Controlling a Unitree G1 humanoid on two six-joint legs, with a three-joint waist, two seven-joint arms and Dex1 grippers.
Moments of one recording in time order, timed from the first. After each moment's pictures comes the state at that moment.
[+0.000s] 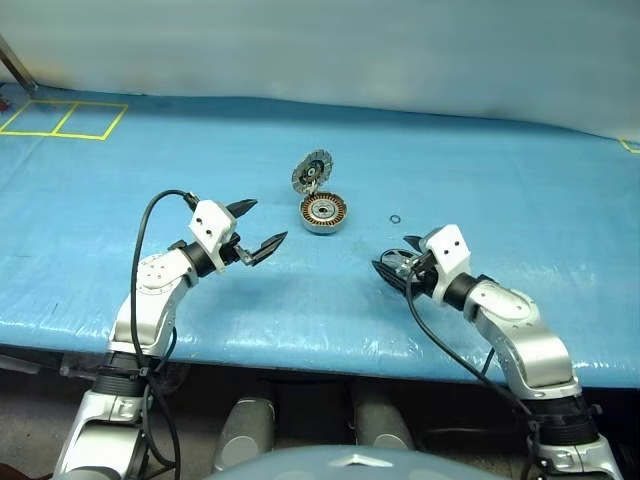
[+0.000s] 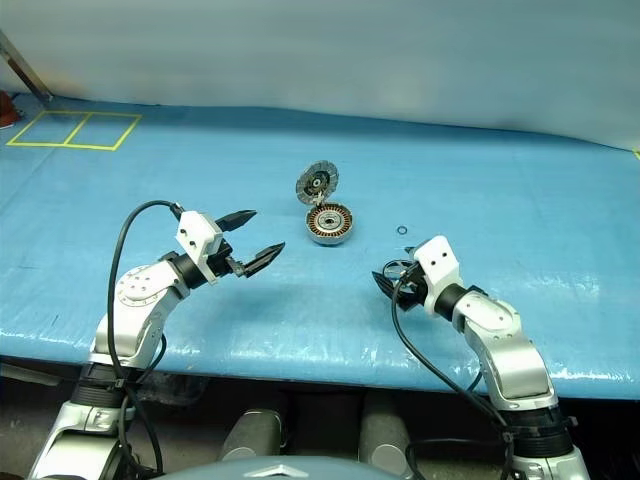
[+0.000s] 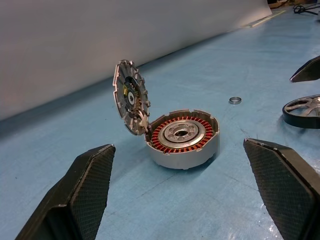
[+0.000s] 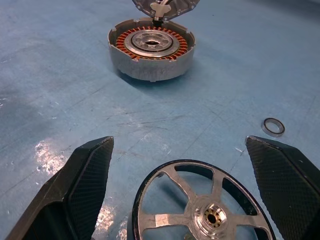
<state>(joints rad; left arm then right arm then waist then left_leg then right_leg) -0.27 0.43 -0.03 0.00 -0.25 0.10 -0.73 -0.08 -0.48 0.00 -0.27 0.24 0.47 0.56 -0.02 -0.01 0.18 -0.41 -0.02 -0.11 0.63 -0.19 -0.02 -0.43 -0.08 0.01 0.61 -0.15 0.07</state>
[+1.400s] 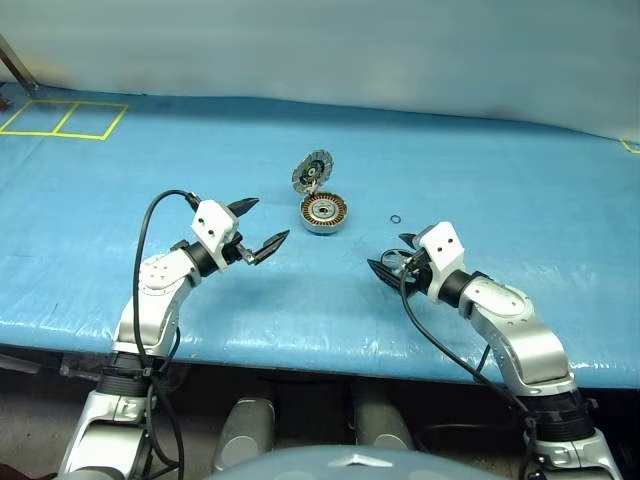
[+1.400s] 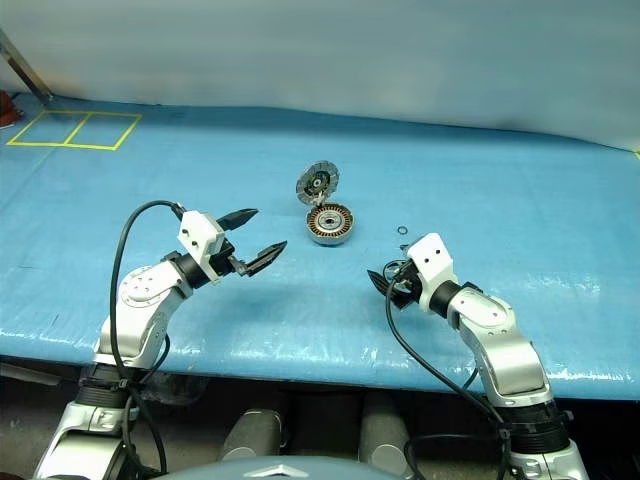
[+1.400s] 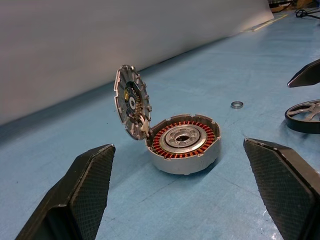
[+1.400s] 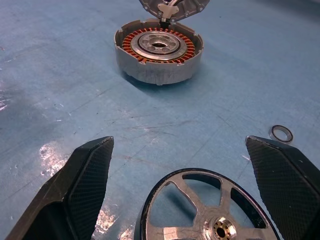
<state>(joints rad) -0.27 0.41 -0.03 0.00 -0.24 0.08 -0.72 -0.10 -0.50 0.03 -0.28 0.22 0.49 0.55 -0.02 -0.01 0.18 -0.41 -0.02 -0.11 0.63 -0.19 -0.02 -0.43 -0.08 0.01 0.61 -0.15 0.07</state>
